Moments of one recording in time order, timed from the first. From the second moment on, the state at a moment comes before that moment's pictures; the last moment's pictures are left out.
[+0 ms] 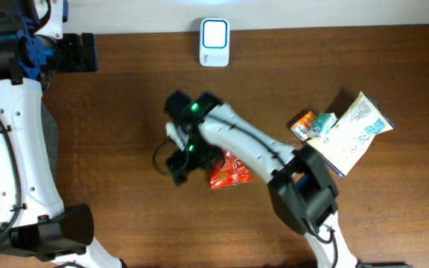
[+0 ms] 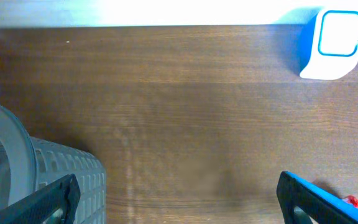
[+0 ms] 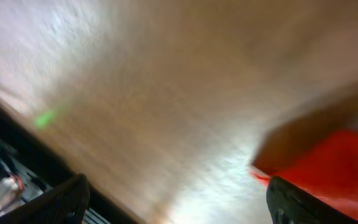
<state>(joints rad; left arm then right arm) 0.13 1.86 2.29 -1.33 0.04 0.11 0.77 2.22 1.87 -1.28 -0.38 0.12</state>
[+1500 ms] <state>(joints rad) 0.13 1.86 2.29 -1.33 0.04 0.11 0.32 2.10 1.49 -0.81 -0.12 0.72</state>
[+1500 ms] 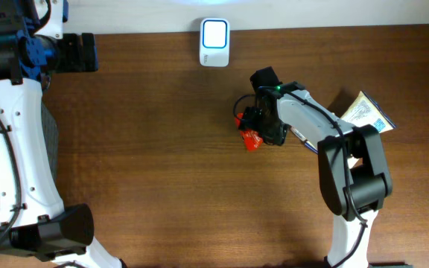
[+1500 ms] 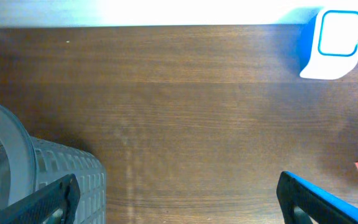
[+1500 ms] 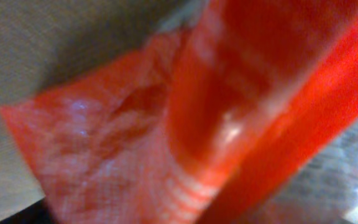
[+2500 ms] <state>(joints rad) 0.13 1.86 2.29 -1.33 0.04 0.11 0.60 2.11 1.84 -1.22 -0.06 -0.36</state>
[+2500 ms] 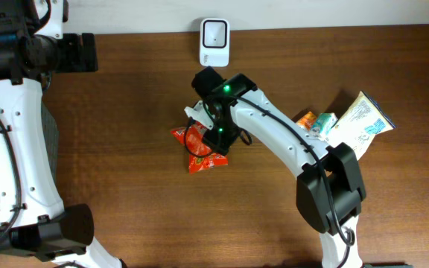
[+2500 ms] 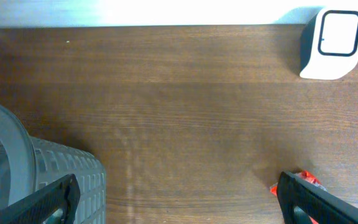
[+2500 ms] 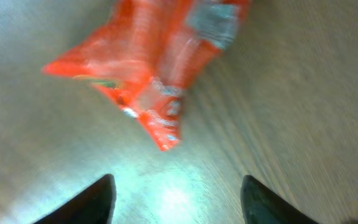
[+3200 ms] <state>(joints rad) 0.13 1.86 2.29 -1.33 0.04 0.11 0.60 2.12 1.59 -0.85 -0.31 1.08</state>
